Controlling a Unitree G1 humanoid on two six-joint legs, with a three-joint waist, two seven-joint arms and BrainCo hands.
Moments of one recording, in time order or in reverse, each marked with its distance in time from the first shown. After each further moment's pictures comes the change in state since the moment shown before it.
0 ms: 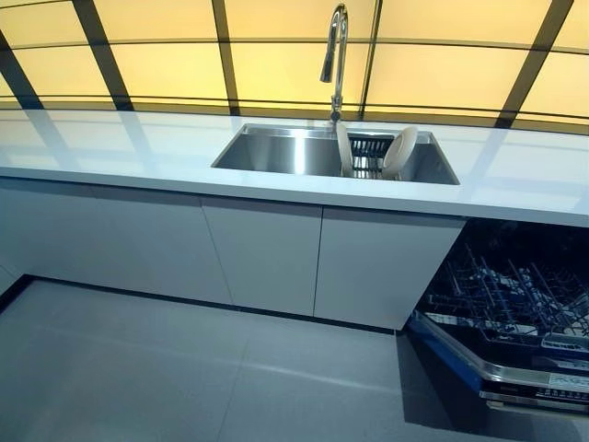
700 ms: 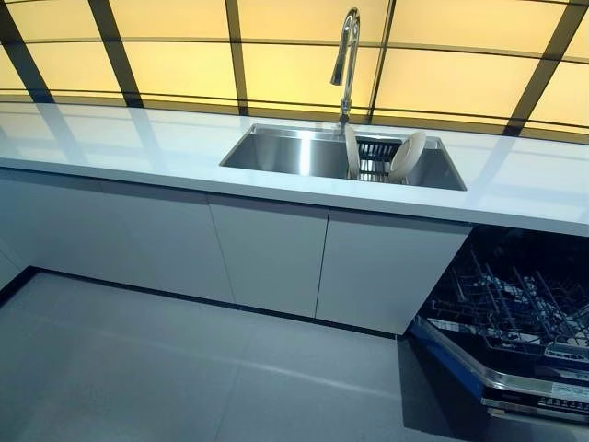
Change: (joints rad) left arm -0.004 0.001 0.000 0.025 -0.001 0.000 -0.021; right arm 0.001 -0.009 -0.008 0.043 0.008 0.046 0.043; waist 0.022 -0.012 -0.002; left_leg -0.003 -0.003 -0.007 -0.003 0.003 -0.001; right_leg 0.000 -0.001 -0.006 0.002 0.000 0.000
